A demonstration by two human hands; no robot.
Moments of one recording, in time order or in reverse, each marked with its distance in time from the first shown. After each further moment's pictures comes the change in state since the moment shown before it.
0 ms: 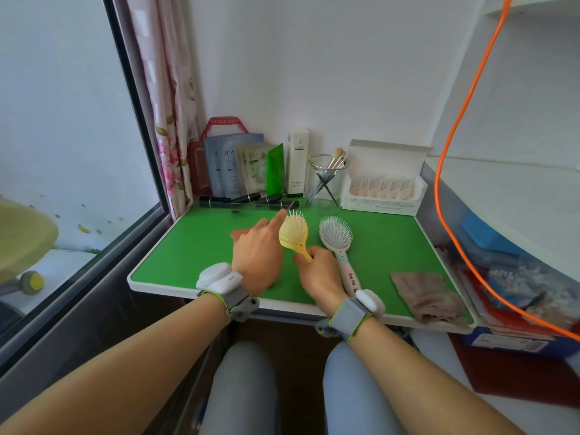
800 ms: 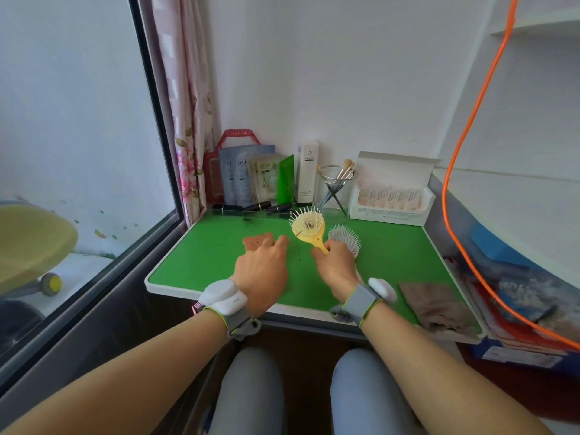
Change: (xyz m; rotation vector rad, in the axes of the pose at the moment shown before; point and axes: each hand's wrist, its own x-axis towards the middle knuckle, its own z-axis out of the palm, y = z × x) left_hand -0.022 -0.005 -0.014 0.106 -0.143 0.024; right_hand 0.024 -0.006 -0.013 -0.020 0.059 0.003
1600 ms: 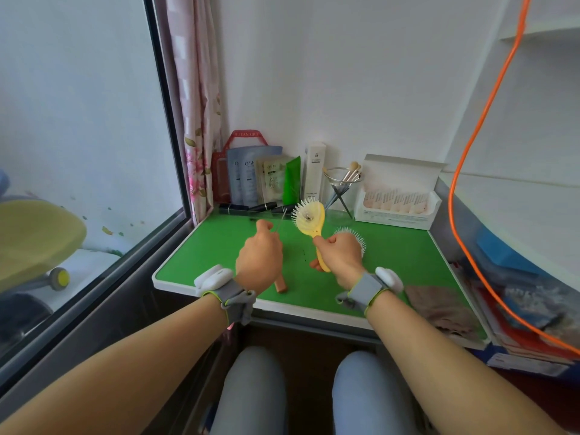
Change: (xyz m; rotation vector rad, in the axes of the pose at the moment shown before) left_hand 0.015 0.003 -0.022 -0.519 -0.039 -0.414; right_hand 0.011 -0.017 -0.004 0.156 -0.026 0.098
